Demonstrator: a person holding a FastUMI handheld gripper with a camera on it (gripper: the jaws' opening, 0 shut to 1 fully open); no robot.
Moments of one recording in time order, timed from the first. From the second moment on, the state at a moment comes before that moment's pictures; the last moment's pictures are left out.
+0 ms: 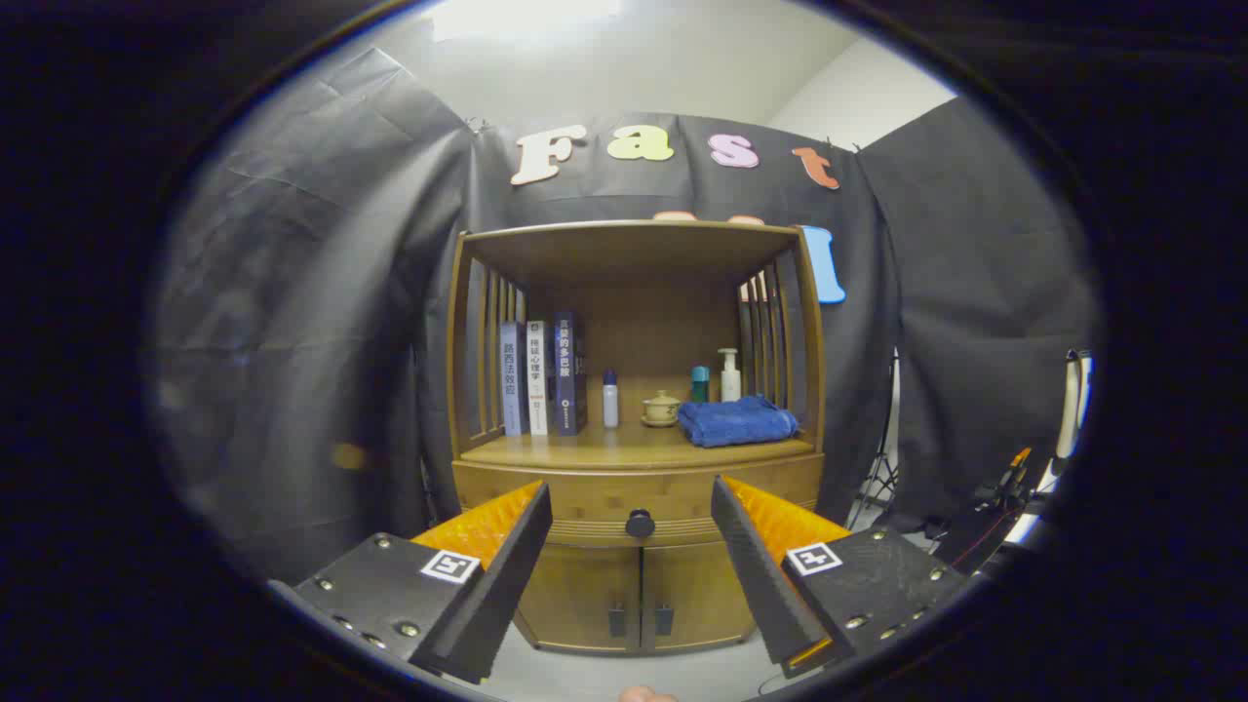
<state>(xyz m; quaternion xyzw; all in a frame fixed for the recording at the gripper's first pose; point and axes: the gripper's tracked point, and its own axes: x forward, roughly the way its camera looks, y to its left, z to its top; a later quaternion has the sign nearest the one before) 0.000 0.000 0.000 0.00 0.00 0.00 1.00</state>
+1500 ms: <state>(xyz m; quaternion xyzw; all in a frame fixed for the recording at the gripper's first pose) 0.134 -0.011 -0.111 -0.04 0.06 -0.01 1.00</state>
